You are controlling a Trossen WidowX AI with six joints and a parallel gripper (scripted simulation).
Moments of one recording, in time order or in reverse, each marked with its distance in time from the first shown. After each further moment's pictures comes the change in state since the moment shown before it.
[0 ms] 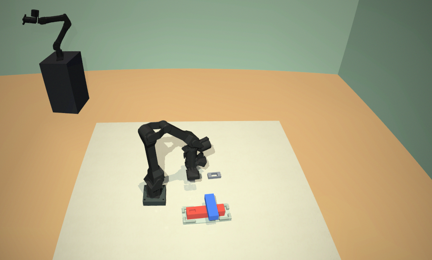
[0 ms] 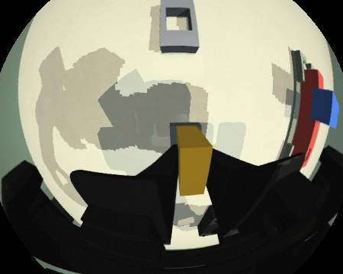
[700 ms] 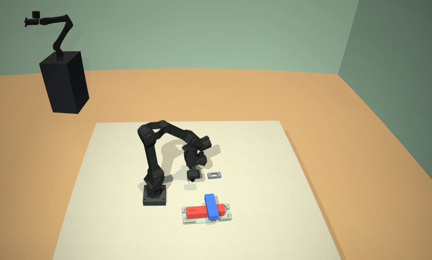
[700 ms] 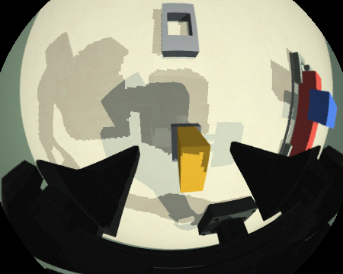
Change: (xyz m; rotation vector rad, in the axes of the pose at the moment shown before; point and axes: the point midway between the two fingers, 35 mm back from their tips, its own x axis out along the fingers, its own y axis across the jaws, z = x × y) arm -0.005 0.001 0.002 0.000 -0.007 0.003
